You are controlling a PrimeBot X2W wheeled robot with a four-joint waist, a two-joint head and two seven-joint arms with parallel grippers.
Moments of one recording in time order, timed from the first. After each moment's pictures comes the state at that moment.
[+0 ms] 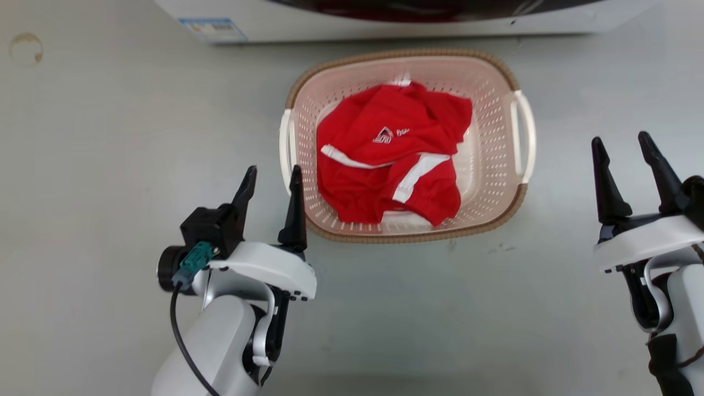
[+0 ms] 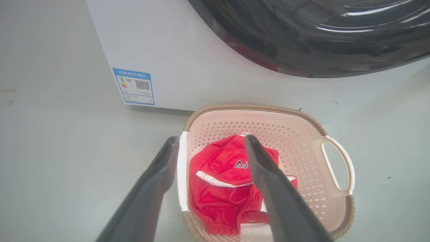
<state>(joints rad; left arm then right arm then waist) -0.42 0.13 -0.51 0.25 -0.55 0.24 -0.17 -0.34 -0.04 0.08 0.27 0.29 0.13 -0.20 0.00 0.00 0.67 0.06</state>
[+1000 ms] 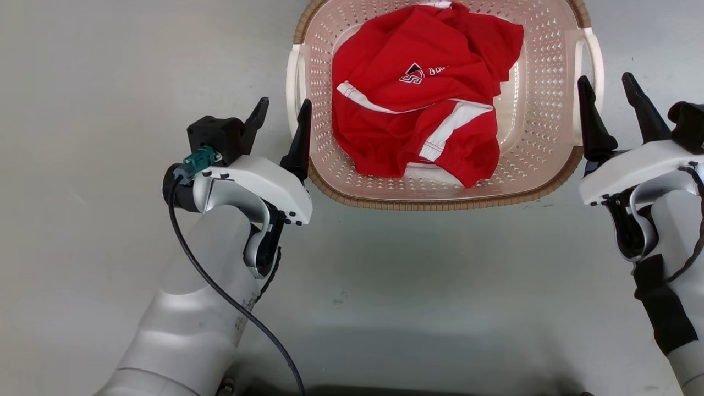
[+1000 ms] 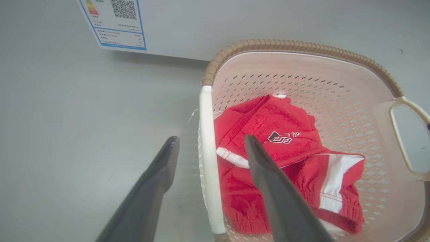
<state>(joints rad) -0.81 0.03 -0.47 0.80 -0.57 -0.03 -0.25 -0.66 -0.05 0.23 0.61 0.43 0.13 -0.25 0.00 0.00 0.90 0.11</state>
